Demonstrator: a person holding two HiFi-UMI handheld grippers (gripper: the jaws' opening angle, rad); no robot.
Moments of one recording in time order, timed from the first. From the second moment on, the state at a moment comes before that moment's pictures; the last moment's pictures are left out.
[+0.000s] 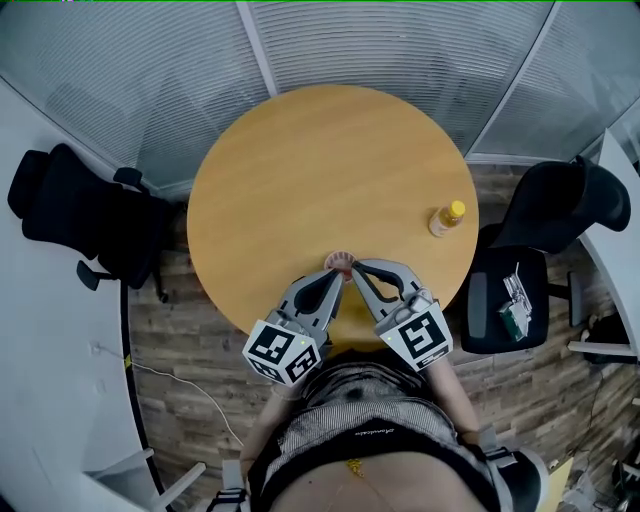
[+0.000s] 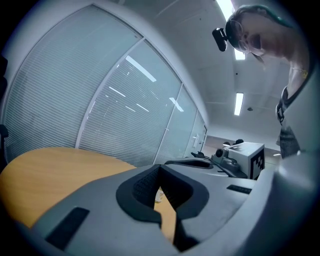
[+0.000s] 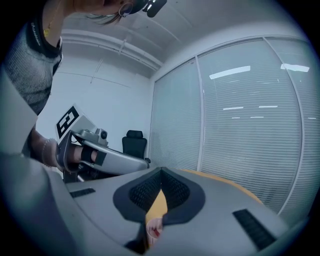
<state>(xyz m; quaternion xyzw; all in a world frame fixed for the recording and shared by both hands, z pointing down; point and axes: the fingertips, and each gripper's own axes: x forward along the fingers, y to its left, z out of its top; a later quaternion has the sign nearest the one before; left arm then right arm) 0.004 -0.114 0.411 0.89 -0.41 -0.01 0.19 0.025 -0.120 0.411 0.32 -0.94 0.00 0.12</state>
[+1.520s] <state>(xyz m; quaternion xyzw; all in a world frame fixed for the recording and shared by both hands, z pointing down) 0.005 -0.100 0.392 0.89 -0.42 -0.02 0.17 0.032 -0.111 0.386 0.32 -0.94 -0.04 0.11</state>
